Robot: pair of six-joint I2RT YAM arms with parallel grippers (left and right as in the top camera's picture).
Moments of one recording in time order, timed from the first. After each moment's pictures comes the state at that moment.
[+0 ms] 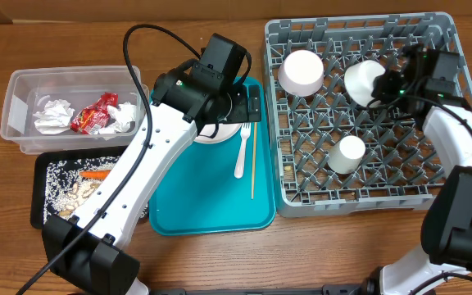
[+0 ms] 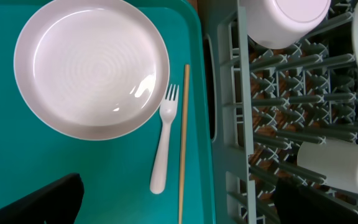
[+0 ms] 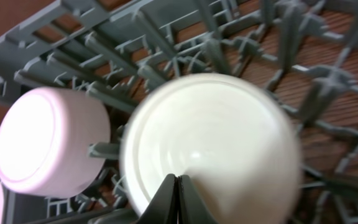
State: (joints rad) left arm -0.51 1.74 1.71 -1.04 0.01 -0.55; right arm -0.21 1.83 1.27 -0.28 -0.35 0.20
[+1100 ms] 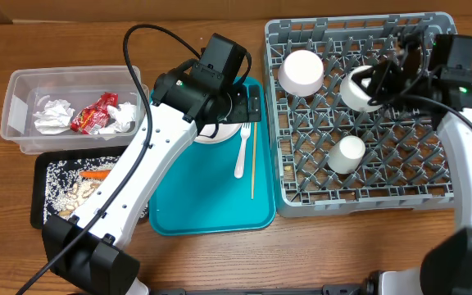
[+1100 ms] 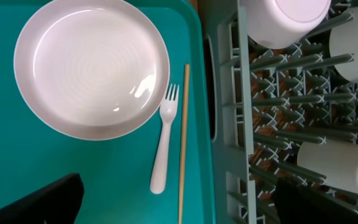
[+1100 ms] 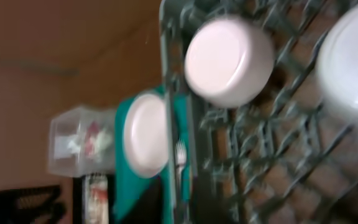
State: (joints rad) left arm -0.51 1.74 1.71 -1.04 0.01 -0.55; right arm -0.16 1.60 1.42 -0.78 -0.73 0.32
